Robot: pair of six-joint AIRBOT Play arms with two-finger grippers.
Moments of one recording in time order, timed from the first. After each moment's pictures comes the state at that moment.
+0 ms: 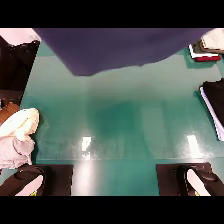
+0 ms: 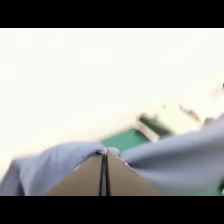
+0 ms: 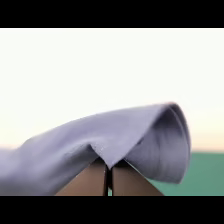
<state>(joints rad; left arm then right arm) -0.12 -0.95 2.12 0.99 -1.05 -1.33 -0.31 -0.77 1.82 -0.94 1.05 1.45</state>
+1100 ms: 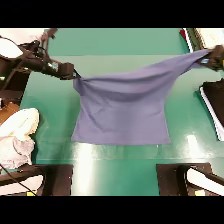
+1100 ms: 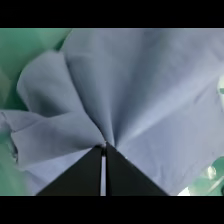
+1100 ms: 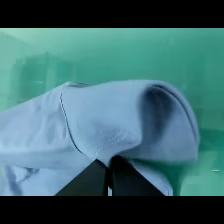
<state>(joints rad) -0.12 -1.37 1.44 0.91 -1.18 -1.34 -0.30 -1.22 1.45 -0.90 1.27 1.43</state>
